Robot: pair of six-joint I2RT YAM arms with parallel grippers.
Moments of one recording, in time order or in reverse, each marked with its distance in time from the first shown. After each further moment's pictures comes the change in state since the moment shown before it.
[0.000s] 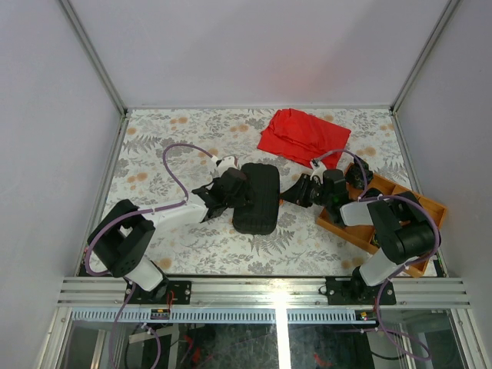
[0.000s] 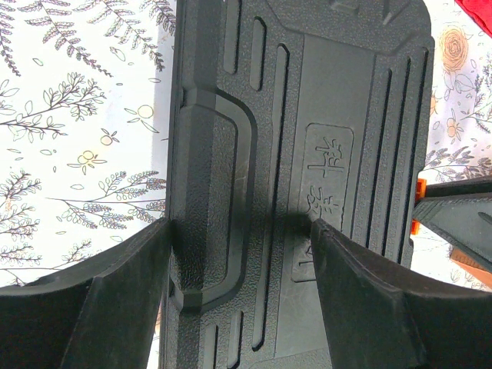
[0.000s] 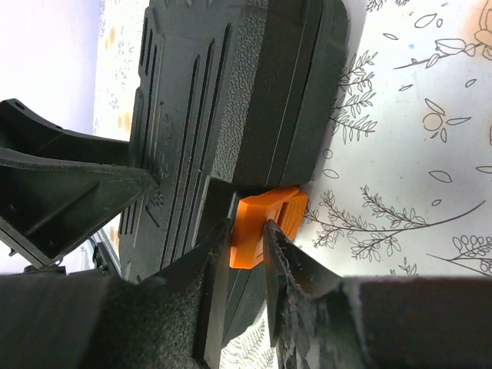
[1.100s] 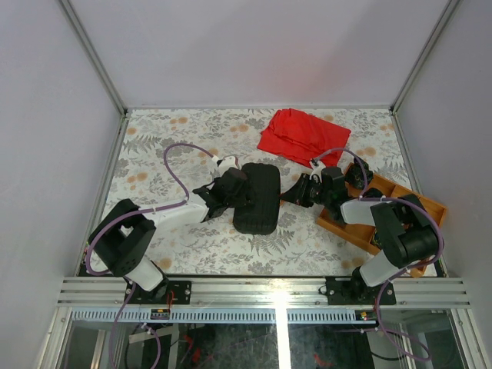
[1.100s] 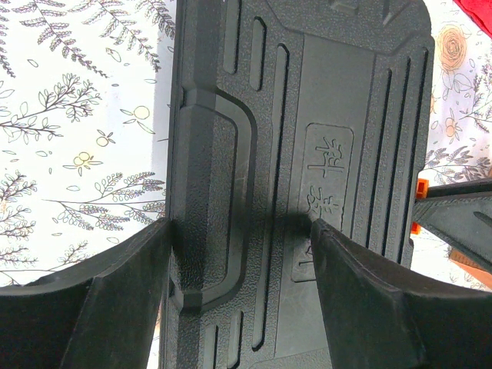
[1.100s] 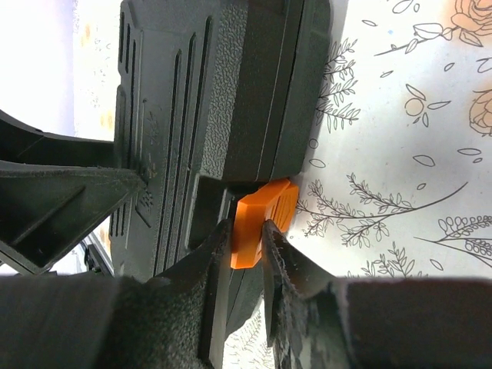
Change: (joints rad) left arm -0.003 0.006 0.006 0.000 0.000 0.000; right arm 0.008 -0.024 0.044 -0.146 0.030 -0.026
